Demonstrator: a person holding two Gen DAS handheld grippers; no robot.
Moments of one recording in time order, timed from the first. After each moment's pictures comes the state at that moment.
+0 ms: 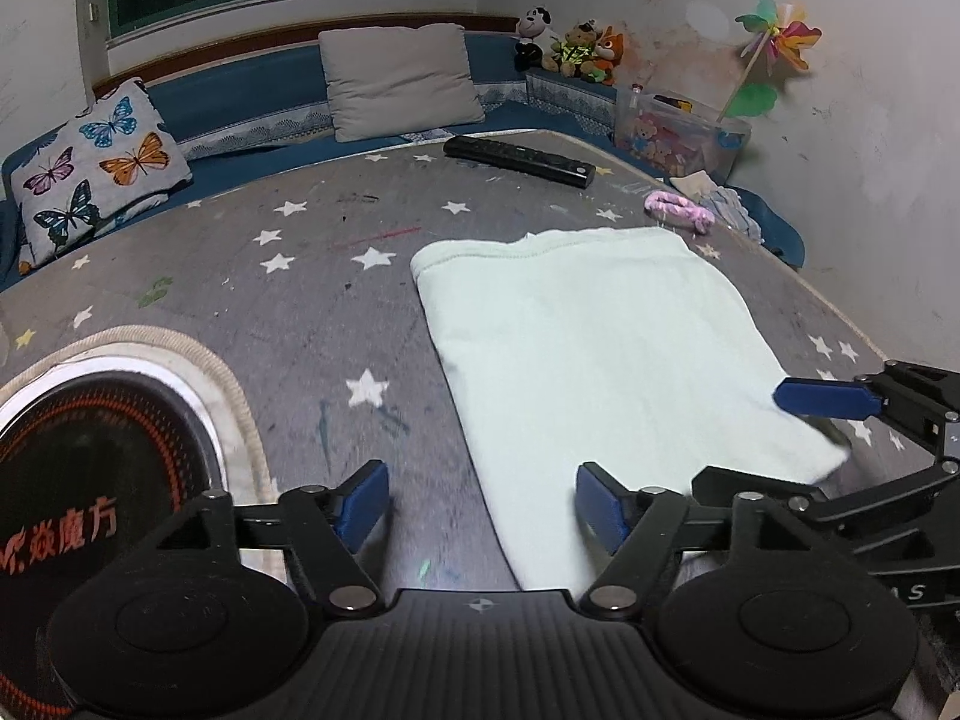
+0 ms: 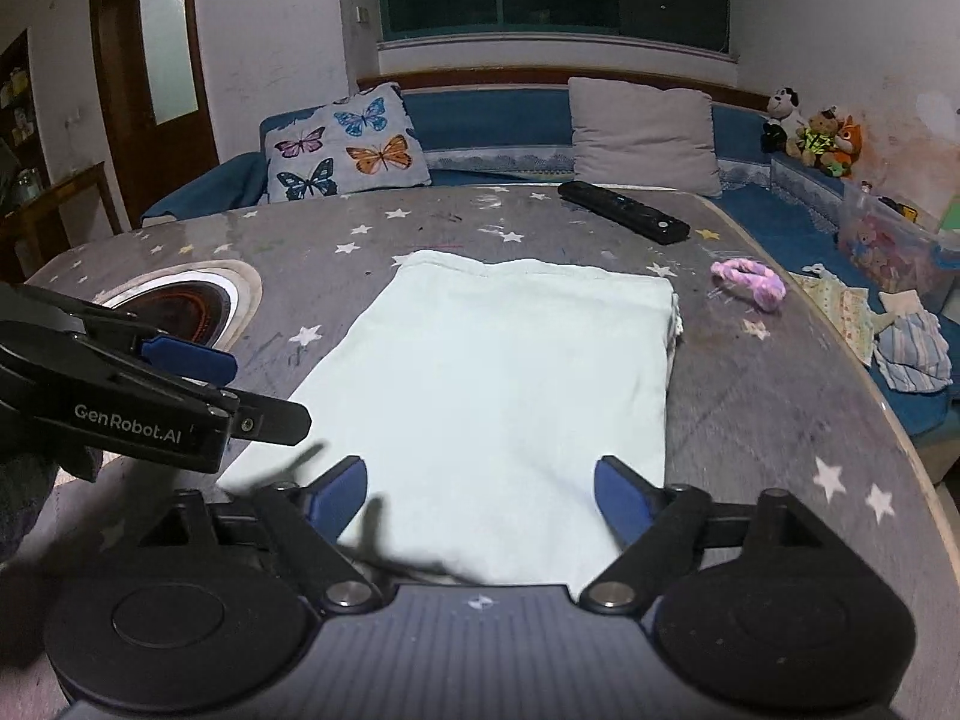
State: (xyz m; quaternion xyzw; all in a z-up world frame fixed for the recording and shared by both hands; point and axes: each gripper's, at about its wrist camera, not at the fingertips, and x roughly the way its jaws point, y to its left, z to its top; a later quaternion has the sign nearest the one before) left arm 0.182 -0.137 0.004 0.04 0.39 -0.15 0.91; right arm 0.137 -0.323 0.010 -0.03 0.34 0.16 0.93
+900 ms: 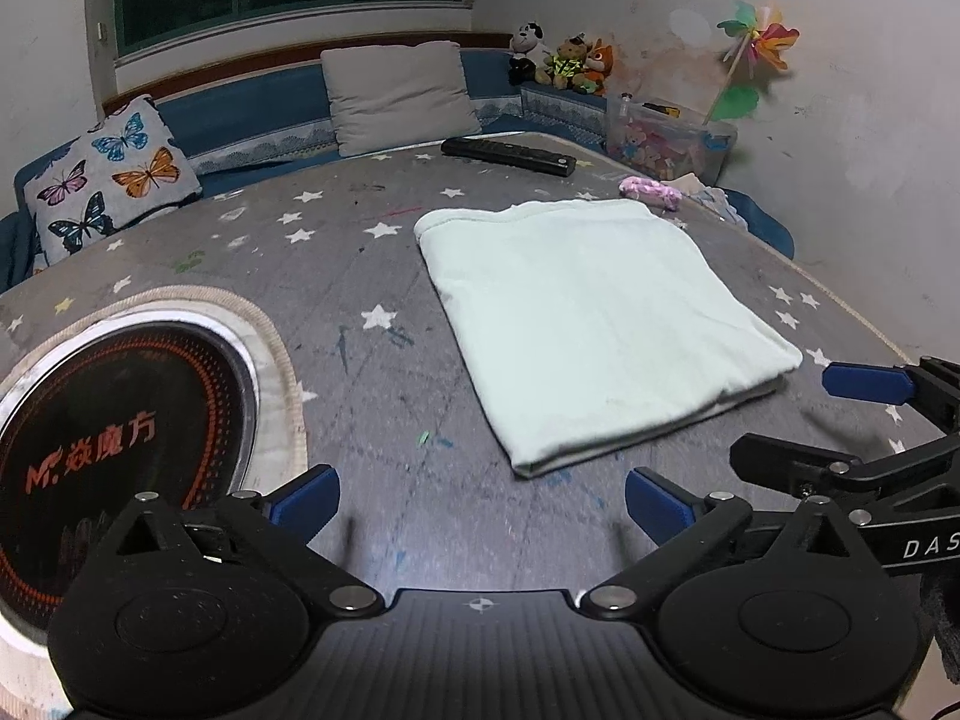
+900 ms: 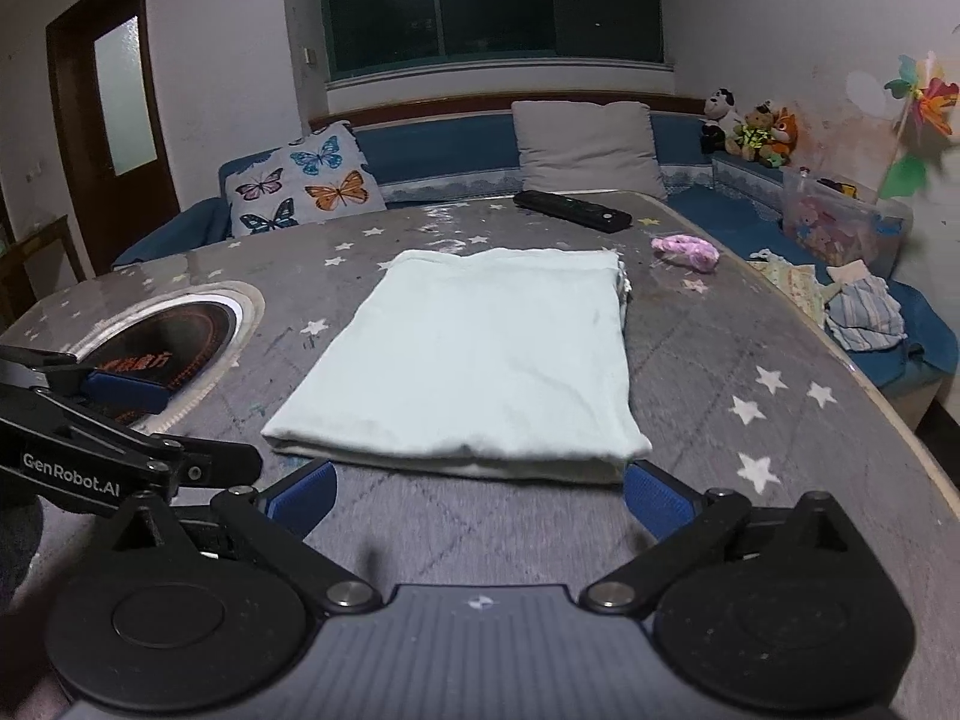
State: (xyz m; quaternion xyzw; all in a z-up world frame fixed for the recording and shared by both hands) left arm 0.116 -0.121 -0.001 0.05 0.37 -0.15 0.91; right arm 0.070 -0.326 0.010 0.01 0.31 0.10 0.94
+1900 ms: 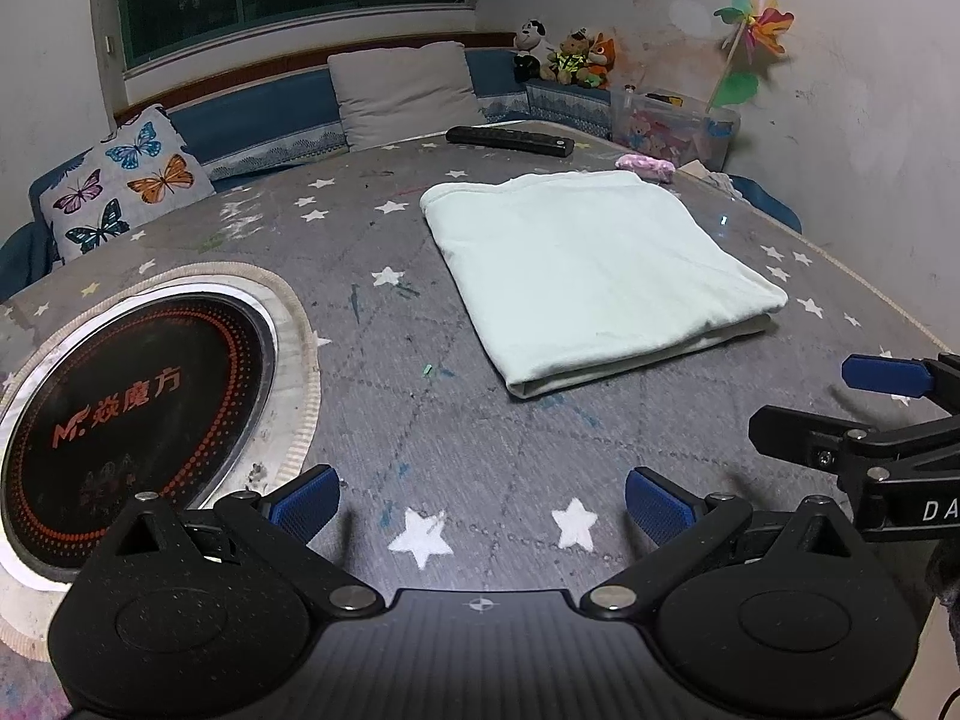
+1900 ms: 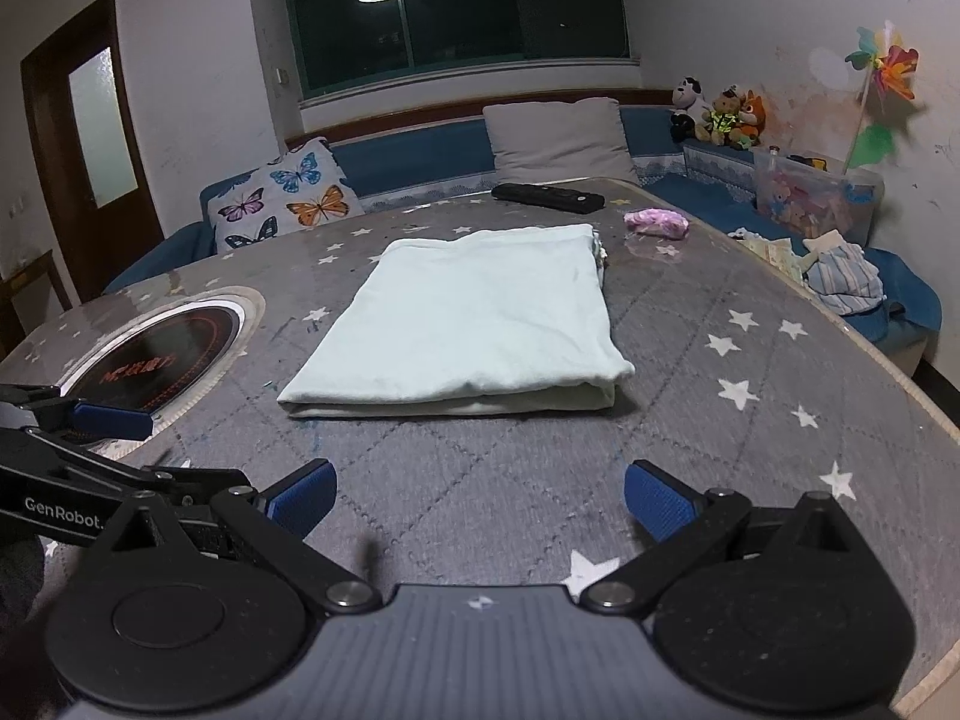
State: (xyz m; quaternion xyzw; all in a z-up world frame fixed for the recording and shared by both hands) left arm 0.079 -0.122 -0.009 0.07 0.37 -0.14 0.92; right arm 0.036 -0.328 0.002 0.05 0.31 0.08 0.95
